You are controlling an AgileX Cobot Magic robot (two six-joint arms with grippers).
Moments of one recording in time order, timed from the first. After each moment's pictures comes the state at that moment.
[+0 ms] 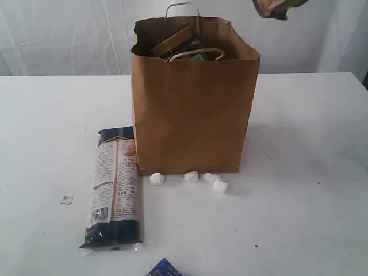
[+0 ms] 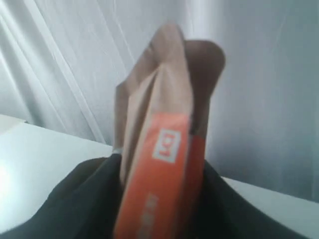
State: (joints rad) left arm 0.03 0.34 -0.18 -0.24 0.42 0.06; right arm -0.09 1.51 -1.55 1.19 0.76 -0.91
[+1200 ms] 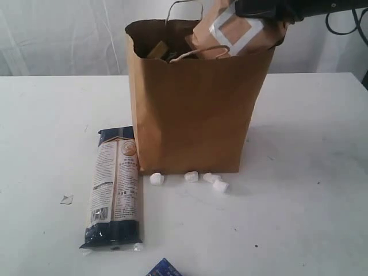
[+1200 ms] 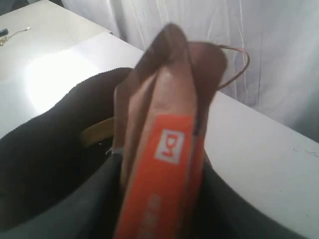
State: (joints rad) left arm 0.03 0.34 -0.18 -0.24 0.42 0.06; right arm -0.04 1.86 -1.64 1.28 1.09 -1.26
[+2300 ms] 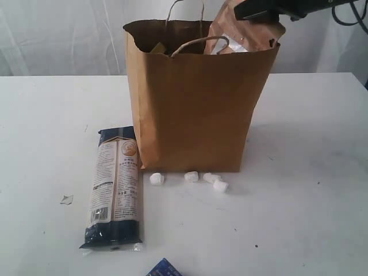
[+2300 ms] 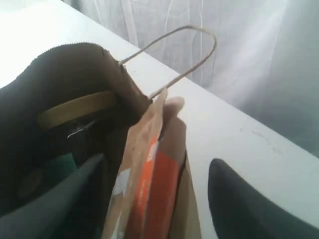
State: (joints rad) left arm 0.03 0.34 -0.18 -0.24 0.42 0.06; right arm 0.01 1.80 -1.65 1.07 0.93 -1.15
